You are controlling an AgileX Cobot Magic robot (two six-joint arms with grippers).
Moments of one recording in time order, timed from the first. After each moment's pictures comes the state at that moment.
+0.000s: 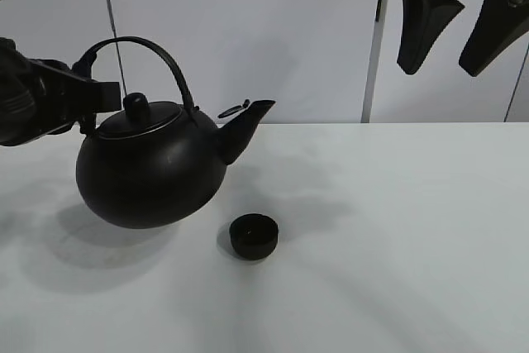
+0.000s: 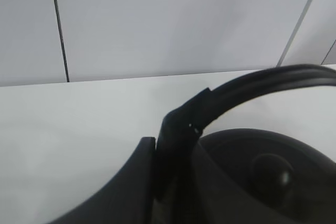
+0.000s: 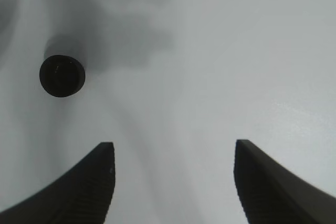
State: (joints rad) left arm -0.59 1.52 -0.43 -0.39 -0.75 0.13; right arm 0.28 1.62 -1.43 0.06 1.14 0.01
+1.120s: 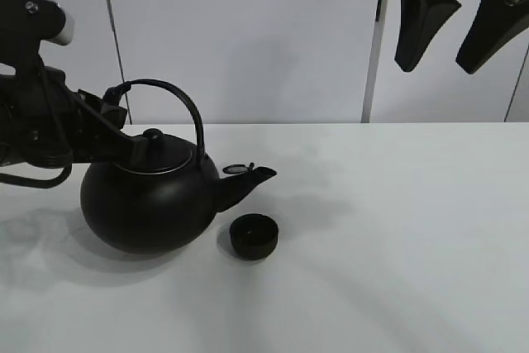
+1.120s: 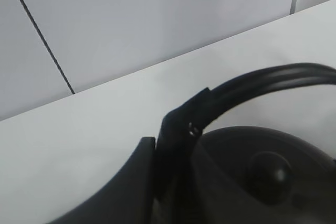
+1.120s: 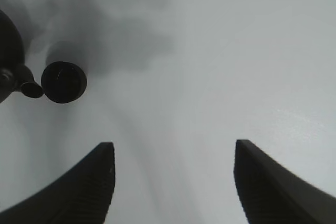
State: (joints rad) left arm -0.60 1.66 -0.49 -0.38 -0.78 0.39; right arm 0.28 1.62 -1.43 0.06 1.12 0.01
